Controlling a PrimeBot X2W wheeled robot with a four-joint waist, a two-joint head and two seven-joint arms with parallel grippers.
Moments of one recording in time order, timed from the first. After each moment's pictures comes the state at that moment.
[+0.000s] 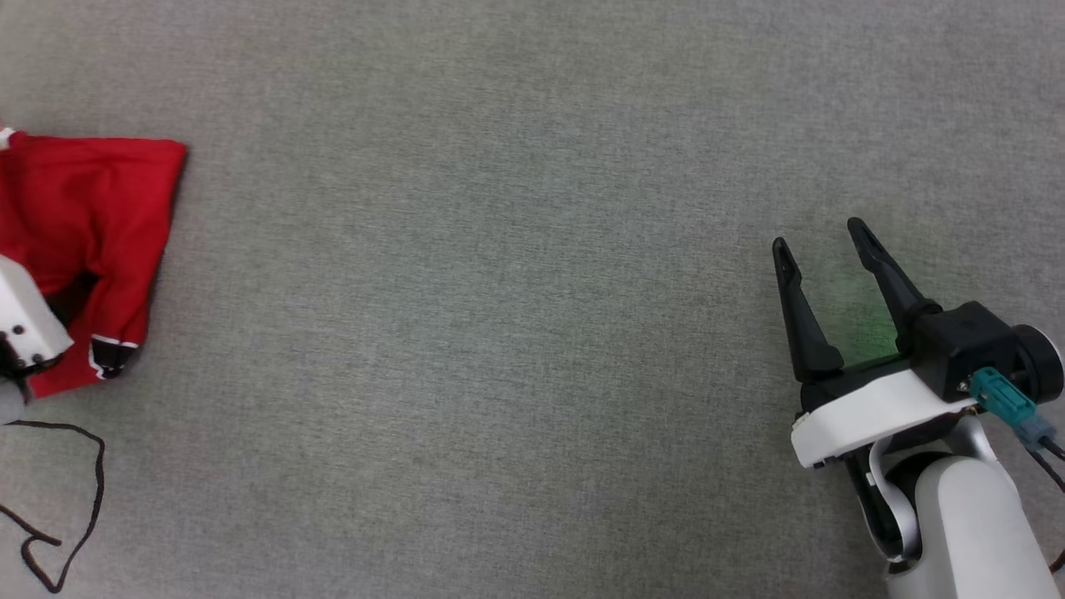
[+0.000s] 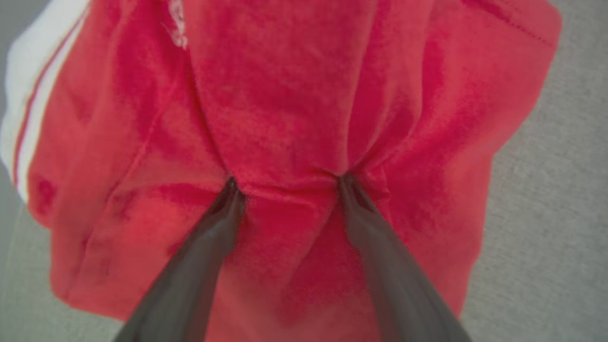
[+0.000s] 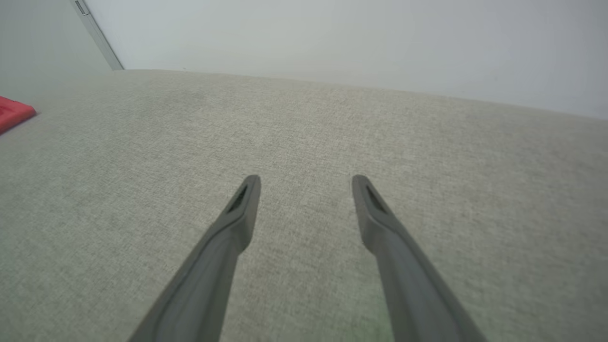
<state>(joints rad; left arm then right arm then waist) -0.71 0.59 -0.06 0.80 -0.72 -0.13 0.57 -0.25 -0.05 0.08 -0.01 0.01 0.13 -0.04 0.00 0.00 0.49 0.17</state>
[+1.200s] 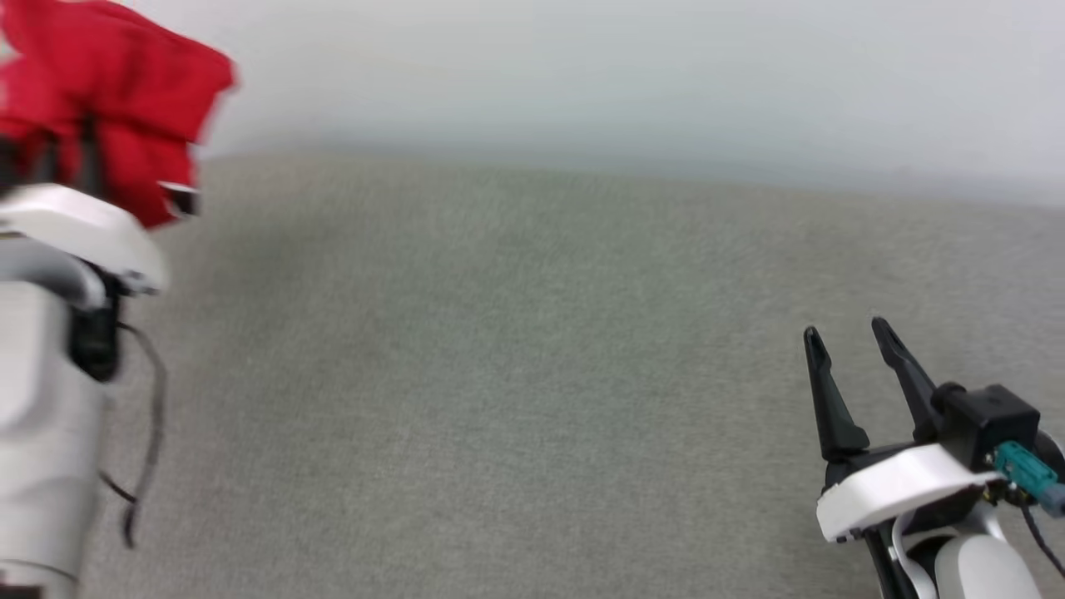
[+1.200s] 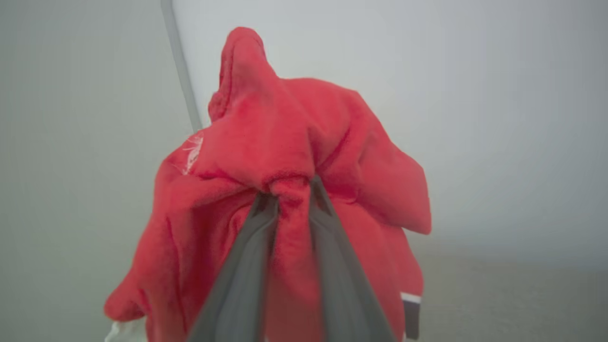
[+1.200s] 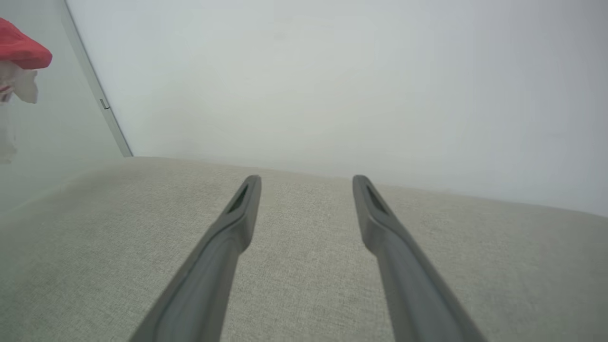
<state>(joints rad) -0.83 0.50 -0.23 0.83 -0.52 -0.04 -0.19 -0.11 -0.05 0.01 0.04 0.10 0.13 -0.07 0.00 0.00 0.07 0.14</state>
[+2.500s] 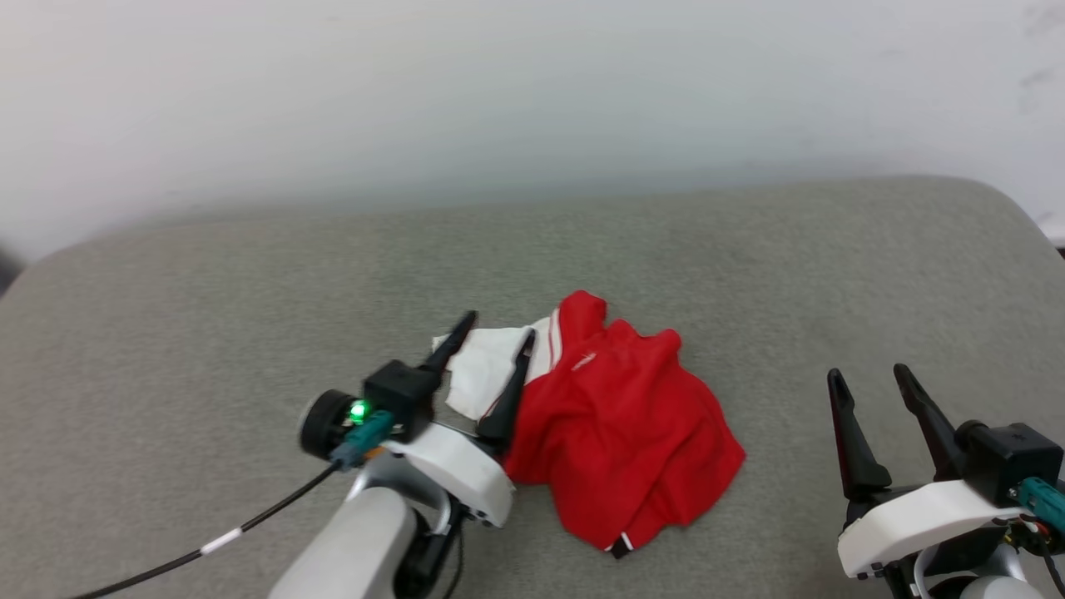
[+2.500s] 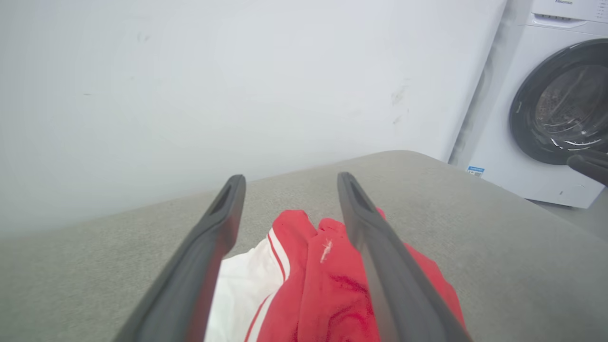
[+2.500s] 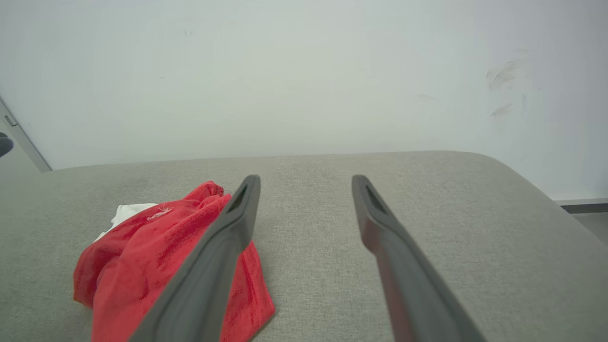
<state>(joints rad) -0.40 0.18 -0.57 0.37 -0.45 0.00 -0.26 -0.01 -0.05 -0.03 0.01 0.13 0.13 -0.03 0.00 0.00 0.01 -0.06</state>
